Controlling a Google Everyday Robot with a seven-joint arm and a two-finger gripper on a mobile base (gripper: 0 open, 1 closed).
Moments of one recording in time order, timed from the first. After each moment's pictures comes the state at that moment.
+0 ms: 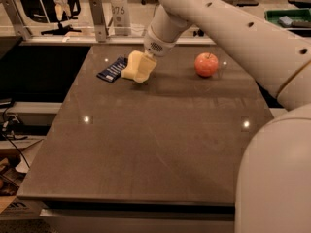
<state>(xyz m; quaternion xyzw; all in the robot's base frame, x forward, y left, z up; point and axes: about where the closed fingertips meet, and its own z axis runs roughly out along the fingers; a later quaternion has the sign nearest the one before) 0.701 0.033 0.863 -0.59 0.76 0.06 0.25</state>
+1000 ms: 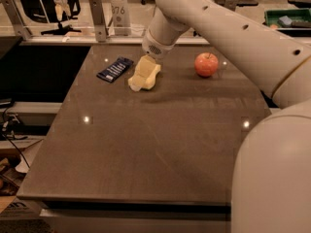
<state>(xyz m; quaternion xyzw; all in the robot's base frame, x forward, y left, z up) 0.703 0.040 0.852 -0.59 0.76 0.07 0.25</state>
